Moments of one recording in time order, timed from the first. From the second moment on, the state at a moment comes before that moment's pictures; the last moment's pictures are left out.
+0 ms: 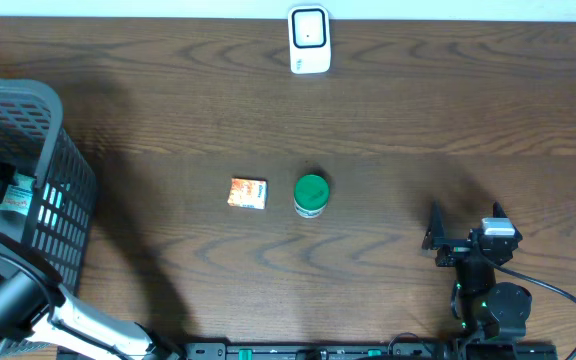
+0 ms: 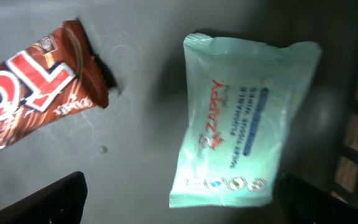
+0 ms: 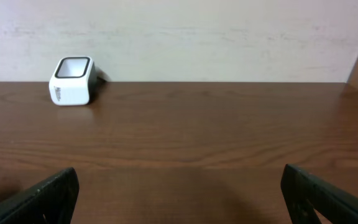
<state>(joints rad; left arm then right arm) 0.85 1.99 1.64 -1.13 0.07 -0.53 -0.01 0.01 0.01 -0.07 0.00 0.01</state>
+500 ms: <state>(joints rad) 0.85 1.97 1.39 -0.83 0.14 -0.53 -0.01 0.01 0.01 -0.07 0.00 0.01</state>
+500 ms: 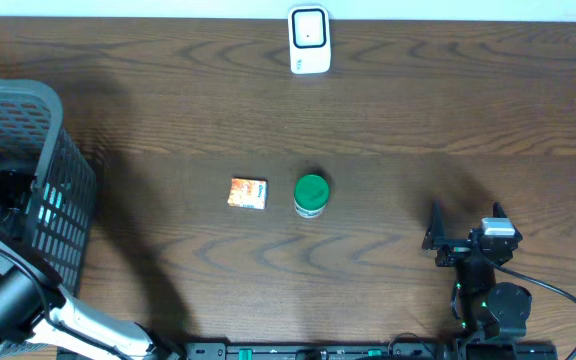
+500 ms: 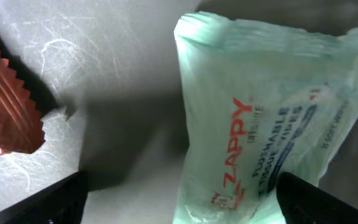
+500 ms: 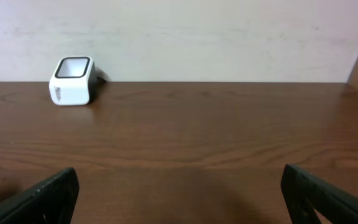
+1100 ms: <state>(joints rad) 0.85 1.72 1.28 -0.88 0.14 -0.56 -0.01 0.01 0.01 -0.07 0.00 0.01</state>
